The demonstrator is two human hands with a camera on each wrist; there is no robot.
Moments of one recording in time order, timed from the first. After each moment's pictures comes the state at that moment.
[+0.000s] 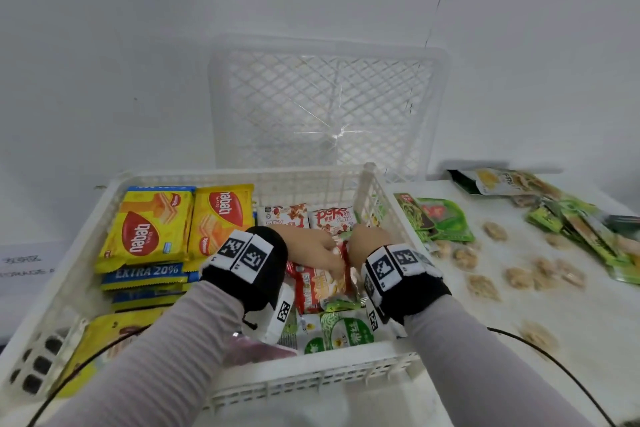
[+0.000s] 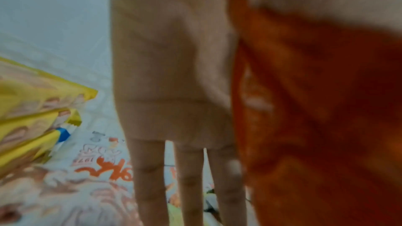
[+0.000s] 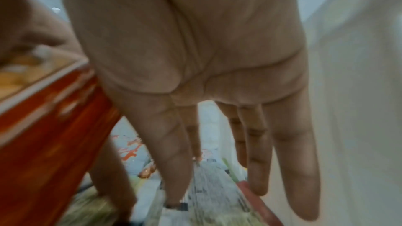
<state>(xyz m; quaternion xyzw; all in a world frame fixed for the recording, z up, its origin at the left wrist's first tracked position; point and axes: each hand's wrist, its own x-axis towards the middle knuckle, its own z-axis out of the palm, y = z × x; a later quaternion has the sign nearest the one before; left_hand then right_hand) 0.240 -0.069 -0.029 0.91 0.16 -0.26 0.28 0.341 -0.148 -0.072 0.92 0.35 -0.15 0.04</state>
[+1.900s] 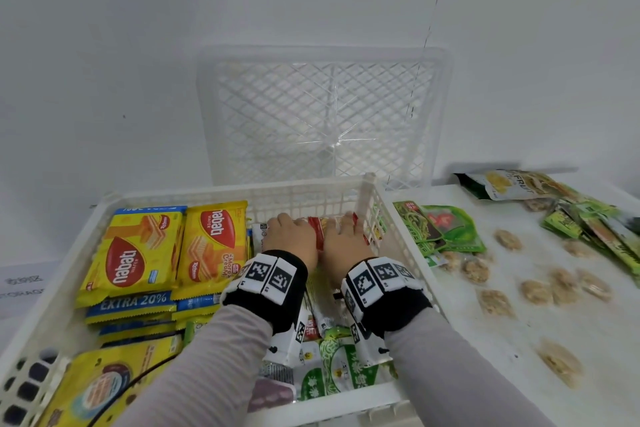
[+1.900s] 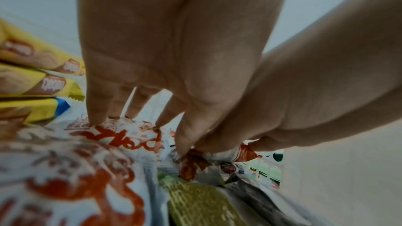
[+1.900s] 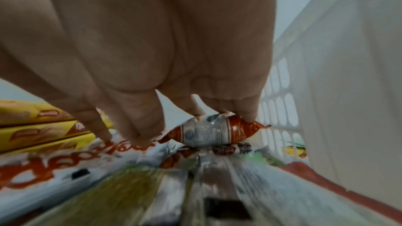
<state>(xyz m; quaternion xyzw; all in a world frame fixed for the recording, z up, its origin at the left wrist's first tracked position) 0.276 -0.054 -0.069 0.92 0.38 -0.07 0.07 0.333 -0.124 -0.068 0.90 0.39 -0.19 -0.05</state>
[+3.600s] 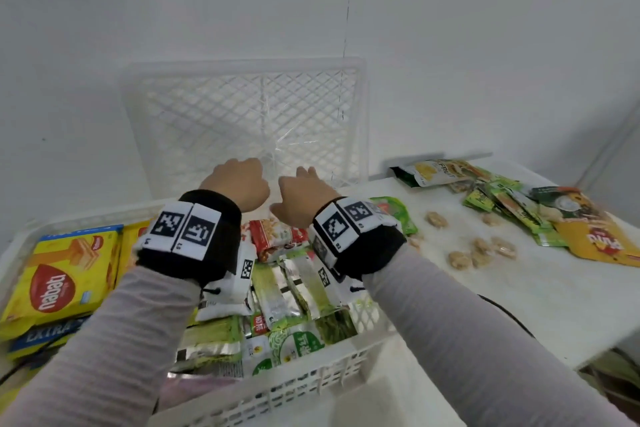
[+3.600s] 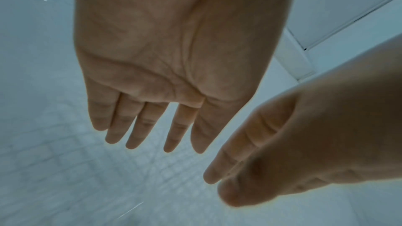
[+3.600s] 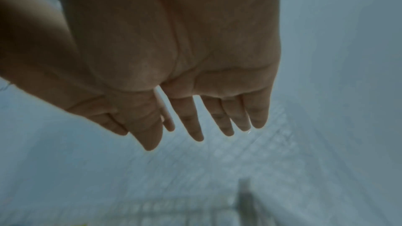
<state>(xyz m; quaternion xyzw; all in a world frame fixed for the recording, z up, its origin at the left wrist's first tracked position) 0.285 -0.049 0.031 0.94 0.31 0.02 0.12 0.348 -0.153 0.027 0.89 0.45 -0.10 -0.05</state>
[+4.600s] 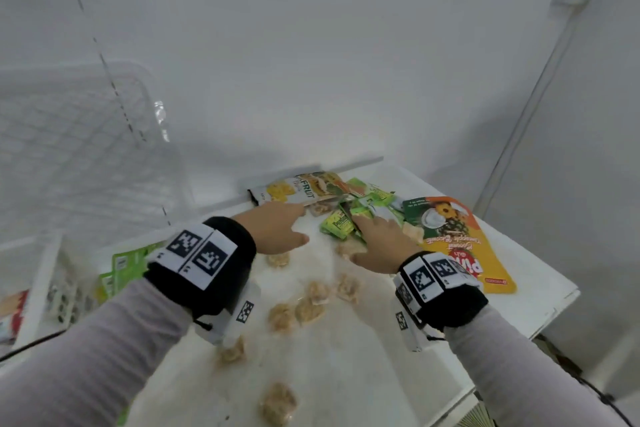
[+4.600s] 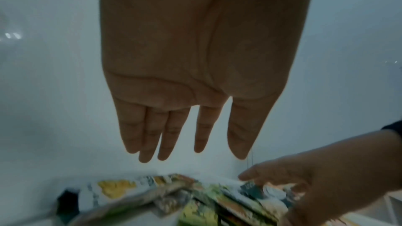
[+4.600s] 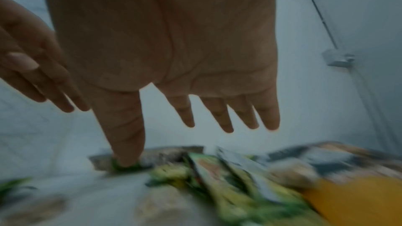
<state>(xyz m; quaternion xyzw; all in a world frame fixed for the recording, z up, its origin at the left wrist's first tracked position) 0.569 -0.299 0.008 0.98 0.06 -0.13 0.11 0.672 -0.473 -0.052 0.95 0.29 -0.14 -0.03</state>
